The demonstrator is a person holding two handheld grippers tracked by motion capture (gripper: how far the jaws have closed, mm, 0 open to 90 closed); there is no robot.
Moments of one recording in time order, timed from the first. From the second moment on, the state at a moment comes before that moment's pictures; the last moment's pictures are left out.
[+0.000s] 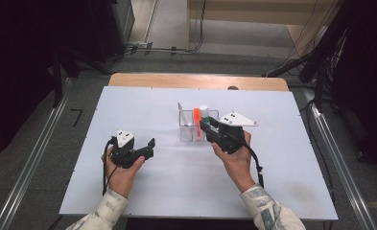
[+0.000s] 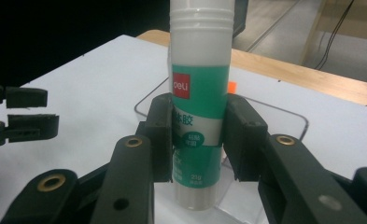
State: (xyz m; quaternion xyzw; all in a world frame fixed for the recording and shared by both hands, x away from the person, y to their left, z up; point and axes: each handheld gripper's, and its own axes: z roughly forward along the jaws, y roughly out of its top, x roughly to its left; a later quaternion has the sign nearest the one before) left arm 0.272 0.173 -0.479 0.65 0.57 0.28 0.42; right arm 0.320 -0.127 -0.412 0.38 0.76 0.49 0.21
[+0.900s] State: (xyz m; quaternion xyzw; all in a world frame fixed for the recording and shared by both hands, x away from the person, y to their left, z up) left arm 0.273 0.173 -0.479 0.65 0.57 0.27 0.42; right arm 0.351 -0.143 -0.404 0.41 0.73 0.50 0.23
